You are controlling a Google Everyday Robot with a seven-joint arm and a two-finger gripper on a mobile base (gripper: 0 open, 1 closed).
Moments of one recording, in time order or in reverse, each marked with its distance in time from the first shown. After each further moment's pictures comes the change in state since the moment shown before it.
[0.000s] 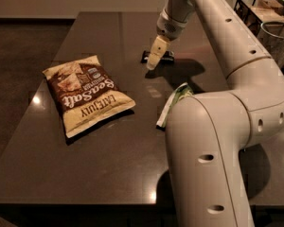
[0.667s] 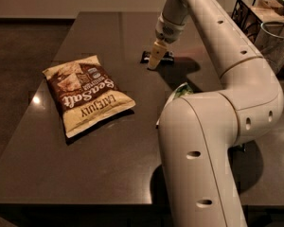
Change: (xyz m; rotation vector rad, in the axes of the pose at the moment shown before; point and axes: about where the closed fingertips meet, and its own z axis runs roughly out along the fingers) arm 0.010 -0.003 0.014 -0.014 0.065 0.026
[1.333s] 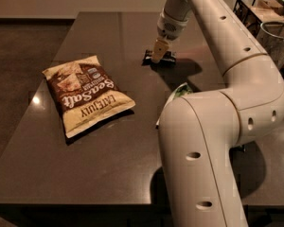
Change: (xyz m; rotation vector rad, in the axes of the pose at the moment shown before) arm 0.000 0.001 -0.015 0.021 0.004 -0.019
